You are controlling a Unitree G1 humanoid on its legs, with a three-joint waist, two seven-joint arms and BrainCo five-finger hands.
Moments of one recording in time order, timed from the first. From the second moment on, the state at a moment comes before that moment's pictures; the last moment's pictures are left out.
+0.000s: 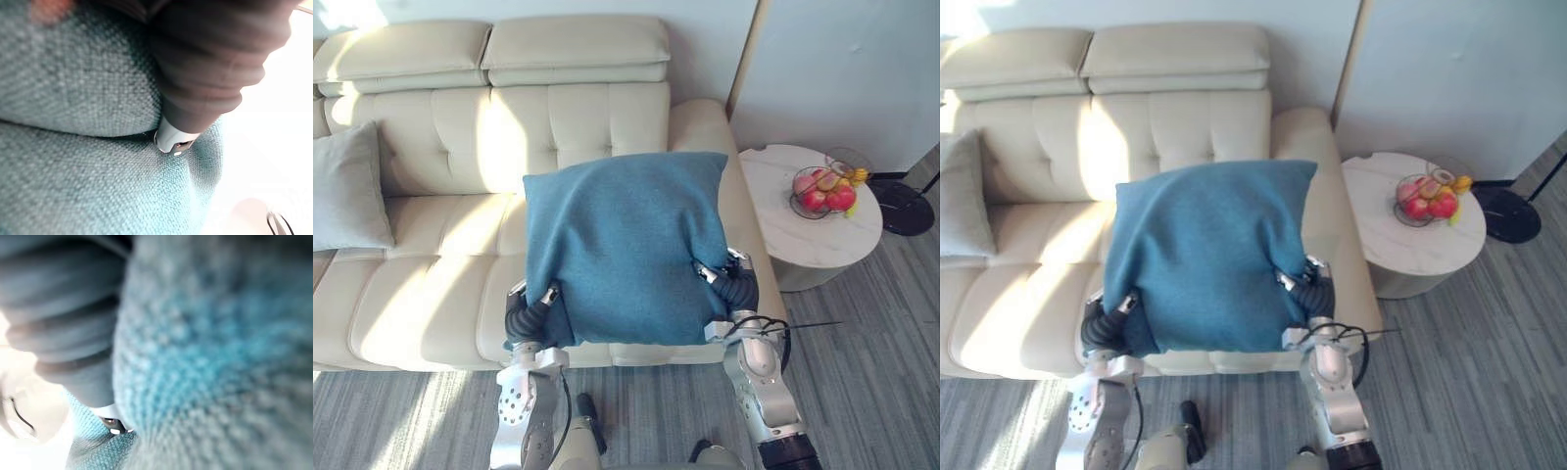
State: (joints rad) left arm 0.23 0.07 -0.11 -0.16 -0.46 -0.26 0.23; right arm -0.01 -0.06 0.16 -0.03 0.16 -0.22 -0.20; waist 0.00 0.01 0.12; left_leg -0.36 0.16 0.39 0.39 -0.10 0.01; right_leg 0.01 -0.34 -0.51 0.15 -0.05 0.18
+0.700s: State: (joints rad) left arm 0.29 0.11 -0.16 -0.04 -0.43 -0.22 0.16; right arm 0.09 -0.07 0.12 -0.03 0.17 -0.20 -0.16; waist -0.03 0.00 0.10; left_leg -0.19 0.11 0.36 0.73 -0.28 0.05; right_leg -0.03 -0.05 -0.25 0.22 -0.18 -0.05
